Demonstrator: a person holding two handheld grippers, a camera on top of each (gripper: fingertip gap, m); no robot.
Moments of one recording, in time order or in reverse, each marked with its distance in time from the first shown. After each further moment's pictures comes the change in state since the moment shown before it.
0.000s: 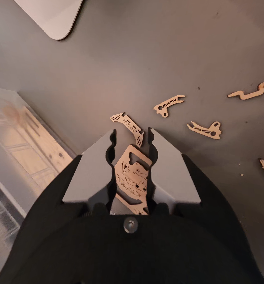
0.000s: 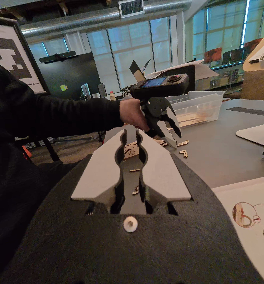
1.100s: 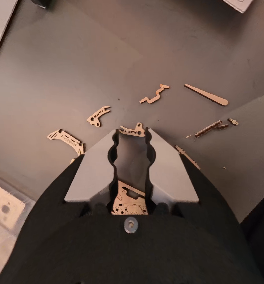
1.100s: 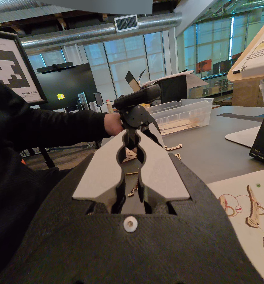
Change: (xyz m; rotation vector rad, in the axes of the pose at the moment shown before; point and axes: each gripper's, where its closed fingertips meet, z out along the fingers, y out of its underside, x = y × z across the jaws) left arm 0.081 -0.015 -0.020 0.178 0.307 0.036; right arm 0.006 -0.011 -0.012 0.058 0.035 0.002
